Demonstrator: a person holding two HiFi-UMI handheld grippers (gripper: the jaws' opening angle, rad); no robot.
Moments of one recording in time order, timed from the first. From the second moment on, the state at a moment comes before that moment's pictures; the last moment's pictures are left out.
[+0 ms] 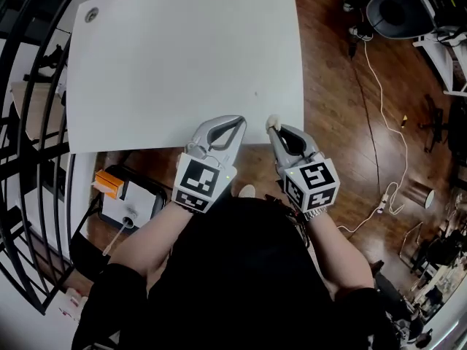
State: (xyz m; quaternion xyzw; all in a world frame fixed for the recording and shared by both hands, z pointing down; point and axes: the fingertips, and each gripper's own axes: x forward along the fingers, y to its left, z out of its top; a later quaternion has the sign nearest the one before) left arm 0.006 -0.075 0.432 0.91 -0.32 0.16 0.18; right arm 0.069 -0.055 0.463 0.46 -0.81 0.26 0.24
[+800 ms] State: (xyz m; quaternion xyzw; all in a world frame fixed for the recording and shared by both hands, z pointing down) left arm -0.004 -0.111 0.469 0.91 -0.30 0.19 0.20; right arm 0.064 -0.097 0.554 0.45 -0.76 0.32 0.33
